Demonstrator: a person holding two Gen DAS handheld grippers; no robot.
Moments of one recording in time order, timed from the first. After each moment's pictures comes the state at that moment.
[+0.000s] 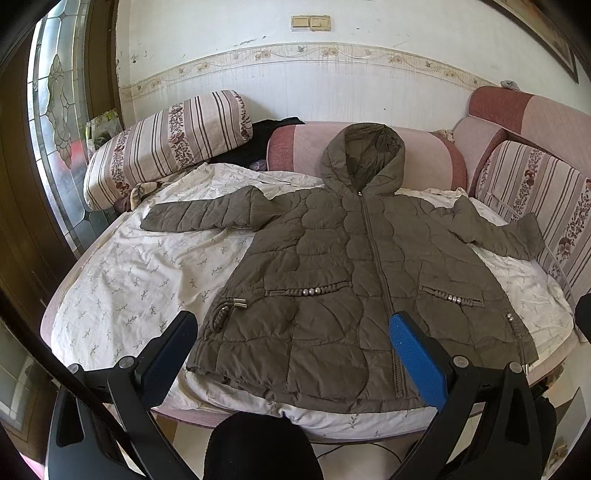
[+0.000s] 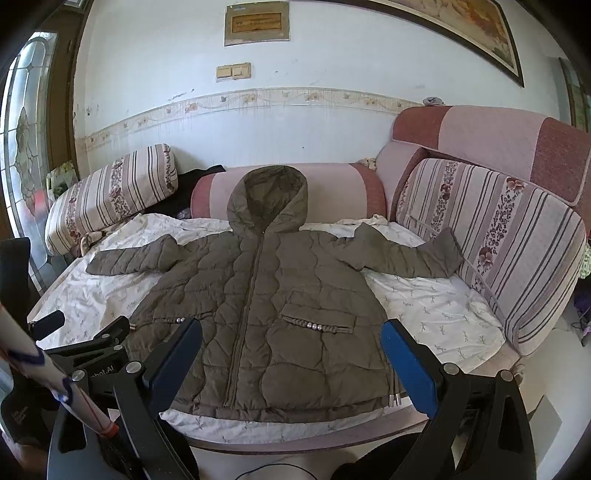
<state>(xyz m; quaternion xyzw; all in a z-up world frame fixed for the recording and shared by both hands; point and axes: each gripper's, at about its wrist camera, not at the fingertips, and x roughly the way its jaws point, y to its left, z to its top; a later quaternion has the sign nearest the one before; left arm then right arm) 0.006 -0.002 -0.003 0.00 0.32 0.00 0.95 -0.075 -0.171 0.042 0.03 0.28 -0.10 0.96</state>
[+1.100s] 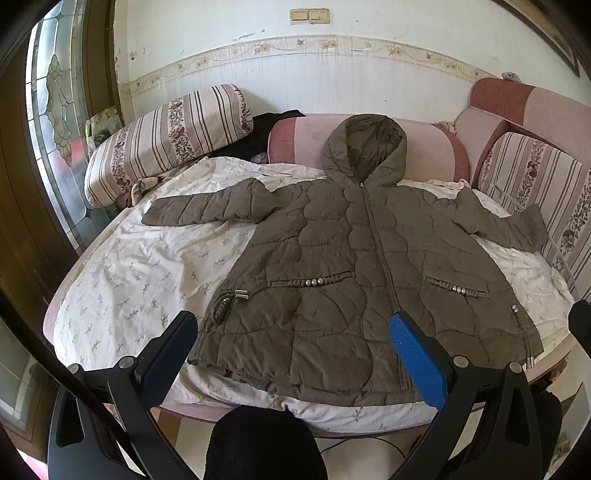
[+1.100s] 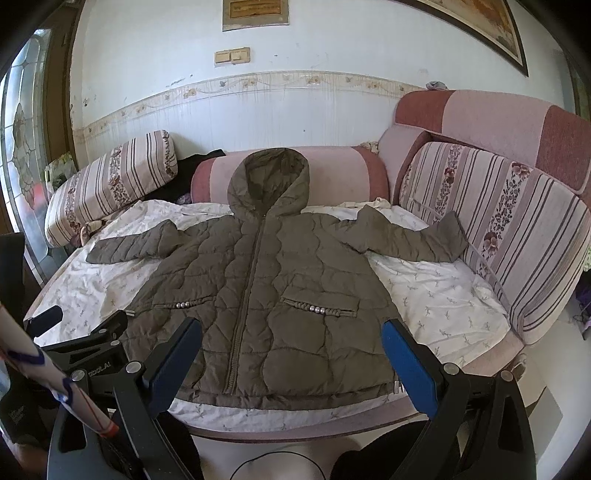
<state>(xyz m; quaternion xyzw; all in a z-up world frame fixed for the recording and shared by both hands) -0.001 0.009 -0.013 0.00 0.32 -0.01 0.95 -0.069 -0.176 0.027 0.03 0.28 -0.09 0.96</state>
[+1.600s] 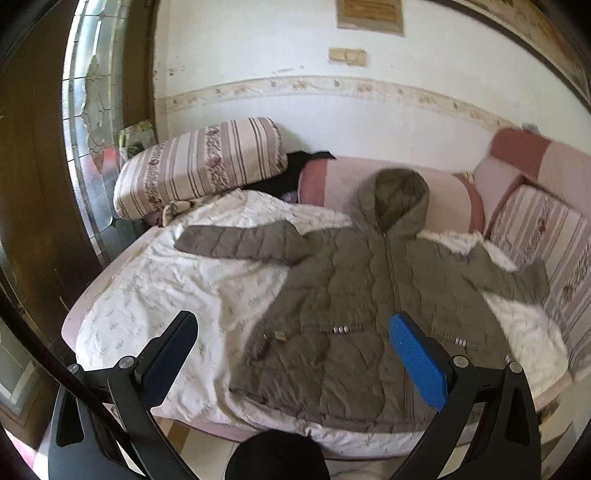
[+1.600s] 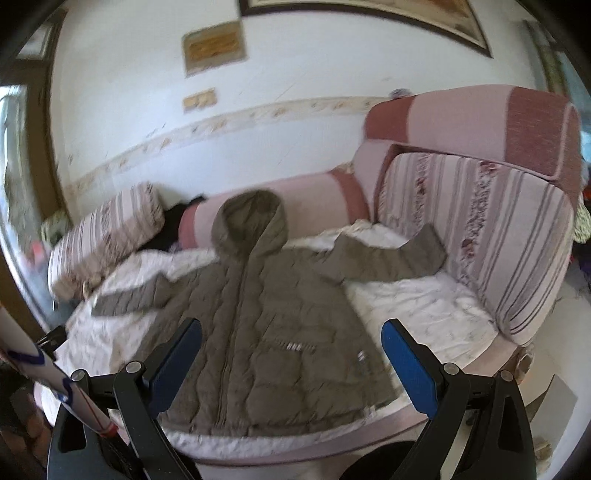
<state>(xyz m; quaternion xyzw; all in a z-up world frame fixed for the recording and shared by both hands) -0.017 0.065 0.067 -0.11 0.31 0.04 0.94 -0.095 -0.246 0.080 0.10 0.21 -0.11 0.97</state>
